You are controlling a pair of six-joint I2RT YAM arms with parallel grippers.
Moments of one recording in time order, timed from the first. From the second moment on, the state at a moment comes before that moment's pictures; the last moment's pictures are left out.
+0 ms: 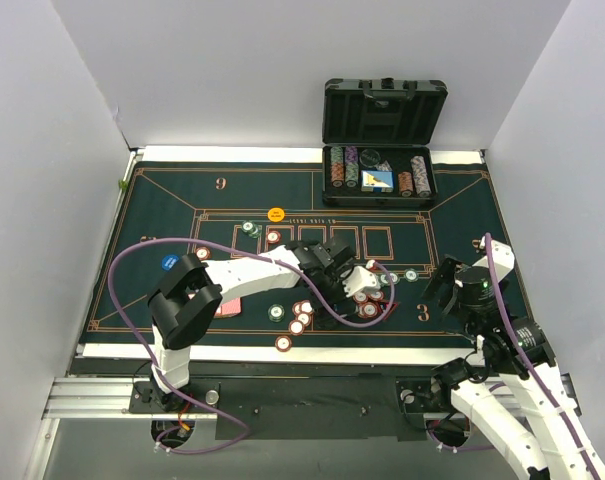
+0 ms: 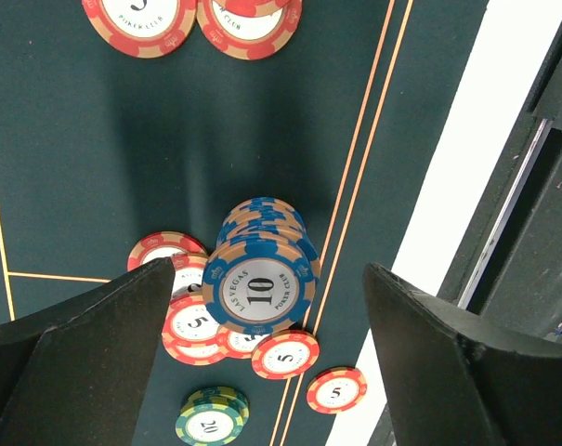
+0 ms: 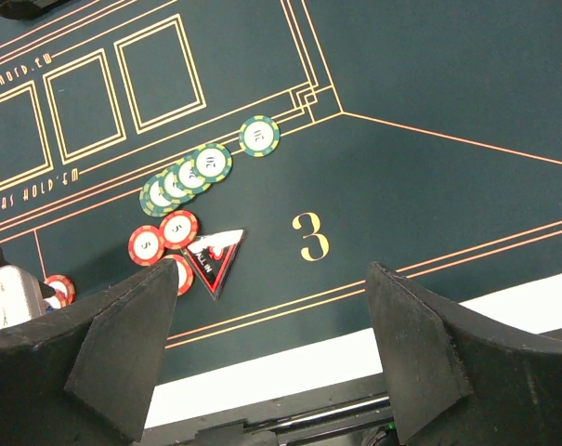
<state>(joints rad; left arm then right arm) -1.01 1.90 1.39 -0.68 0.26 0.31 0.39 0.54 0.79 -0.96 0.47 0.58</state>
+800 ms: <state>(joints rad) -1.01 1.91 1.39 -0.68 0.26 0.33 0.39 0.54 0.79 -0.96 0.48 0.58</state>
